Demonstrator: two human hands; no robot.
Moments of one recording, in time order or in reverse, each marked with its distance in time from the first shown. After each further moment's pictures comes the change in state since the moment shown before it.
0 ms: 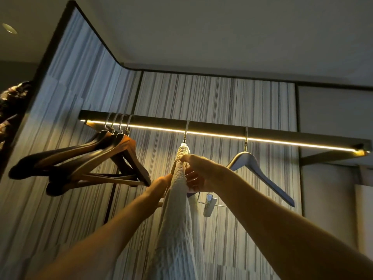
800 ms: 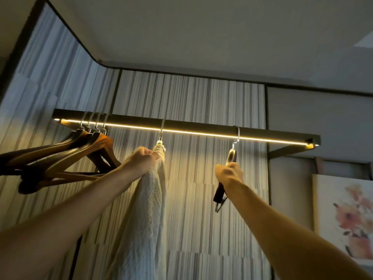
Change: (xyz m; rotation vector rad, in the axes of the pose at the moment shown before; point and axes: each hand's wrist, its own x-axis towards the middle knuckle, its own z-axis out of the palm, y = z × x) left_hand -0.027 0.069 0.023 0.496 0.245 0.253; right_hand -0.039 0.035 -0.108 -0.367 1.064 -0.149
